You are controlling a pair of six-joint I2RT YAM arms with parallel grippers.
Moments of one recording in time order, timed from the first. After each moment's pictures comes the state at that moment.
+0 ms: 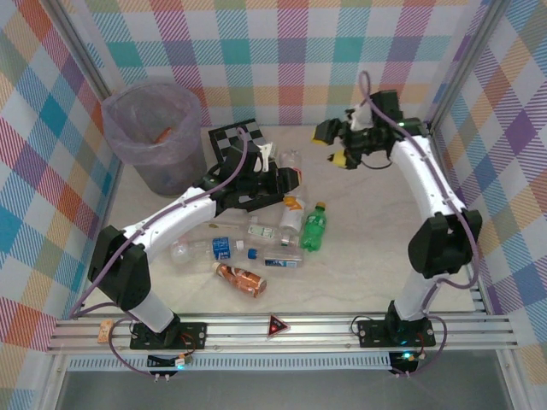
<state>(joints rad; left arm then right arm) -0.62 1.59 1.29 -0.25 0.35 -0.67 0.16 1.74 1.79 -0.92 -0.81 0.60</state>
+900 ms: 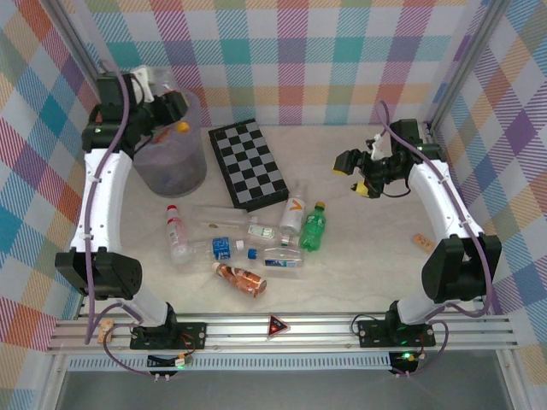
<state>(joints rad) 0.05 1.60 1.89 -0.74 0.27 -0.36 0.08 1.55 1.45 -1.00 -0.72 0.47</state>
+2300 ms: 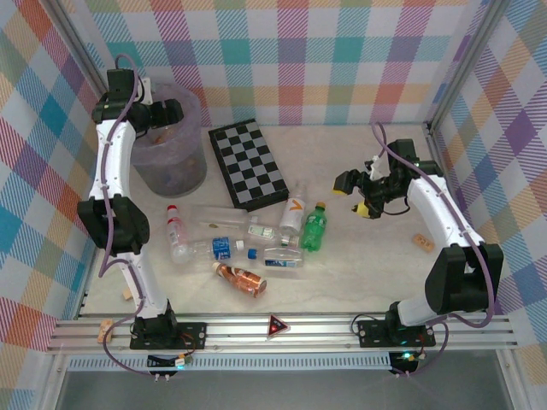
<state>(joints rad) 0.13 2.03 2.21 -0.93 0.23 -0.13 0.09 1.47 1.25 -0.99 -0.71 0.47</state>
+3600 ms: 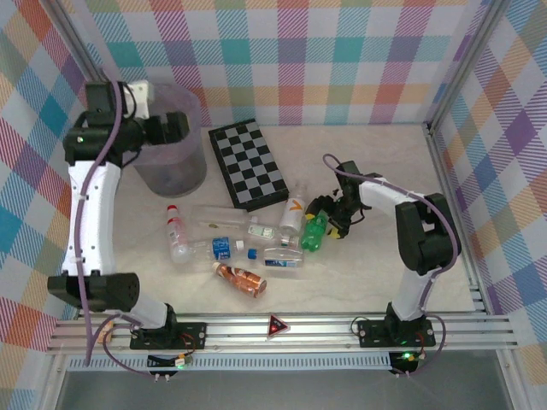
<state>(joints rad) -0.01 1.48 1.91 -1.06 0.23 -0.12 0.33 1.83 1.16 -0.70 -0.50 0.79</state>
